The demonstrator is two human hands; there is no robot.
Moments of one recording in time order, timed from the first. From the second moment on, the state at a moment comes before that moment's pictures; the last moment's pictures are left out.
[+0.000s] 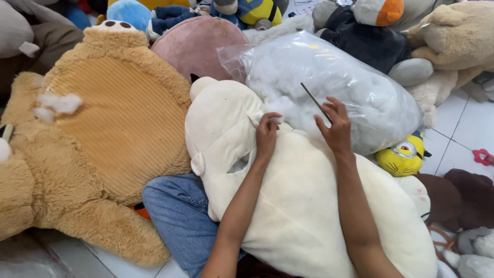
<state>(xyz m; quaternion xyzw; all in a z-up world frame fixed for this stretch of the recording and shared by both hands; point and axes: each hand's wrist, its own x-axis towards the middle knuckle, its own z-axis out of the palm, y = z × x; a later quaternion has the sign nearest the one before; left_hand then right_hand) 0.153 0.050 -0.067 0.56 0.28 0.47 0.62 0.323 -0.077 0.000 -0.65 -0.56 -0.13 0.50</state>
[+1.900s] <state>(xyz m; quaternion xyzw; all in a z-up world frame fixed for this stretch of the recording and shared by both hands) 0.129 0.057 -0.055 0.31 0.08 0.33 0.89 0.252 -0.076 0.021 -0.62 -0.59 0.05 0.51</state>
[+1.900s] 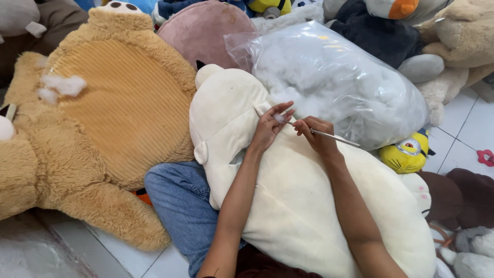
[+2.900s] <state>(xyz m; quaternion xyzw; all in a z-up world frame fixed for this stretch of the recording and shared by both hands) -0.027 -0.013 0.051 0.82 0.37 0.21 0.38 0.173 -0.077 0.060 -0.57 -0.75 0.18 0.27</state>
